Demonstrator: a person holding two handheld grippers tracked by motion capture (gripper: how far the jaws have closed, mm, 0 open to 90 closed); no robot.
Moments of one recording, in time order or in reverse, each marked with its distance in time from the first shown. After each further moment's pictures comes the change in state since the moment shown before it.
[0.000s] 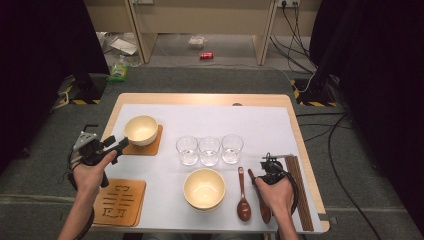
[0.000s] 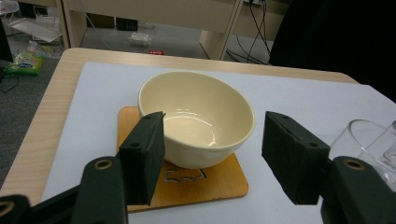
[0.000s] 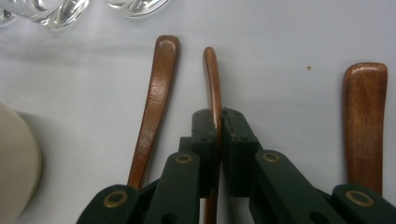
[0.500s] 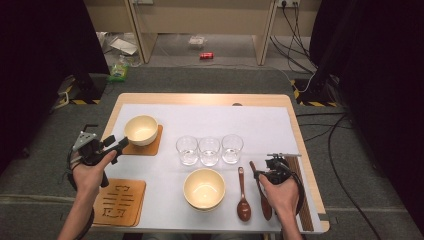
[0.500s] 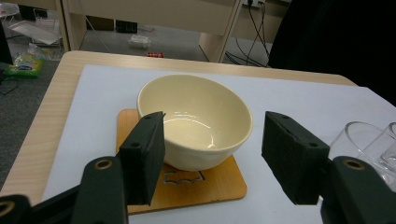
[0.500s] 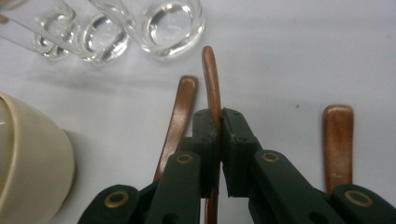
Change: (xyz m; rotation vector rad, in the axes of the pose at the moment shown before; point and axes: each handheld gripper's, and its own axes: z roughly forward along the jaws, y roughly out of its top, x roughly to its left) left arm -0.001 0.001 -0.001 -0.010 -0.002 0.002; right arm 0.002 0.000 -0.028 -0.162 0.034 -0.058
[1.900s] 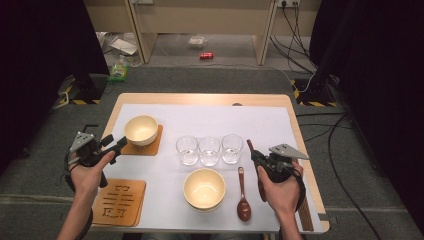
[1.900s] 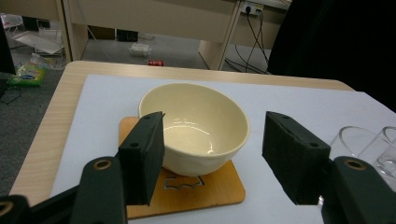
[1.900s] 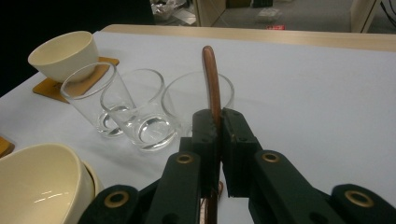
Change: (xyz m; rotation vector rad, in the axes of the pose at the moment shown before) left arm -0.002 0.002 -0.007 -0.031 0.000 0.012; right arm 0.030 0.014 -0.038 -0.395 0.037 -0.219
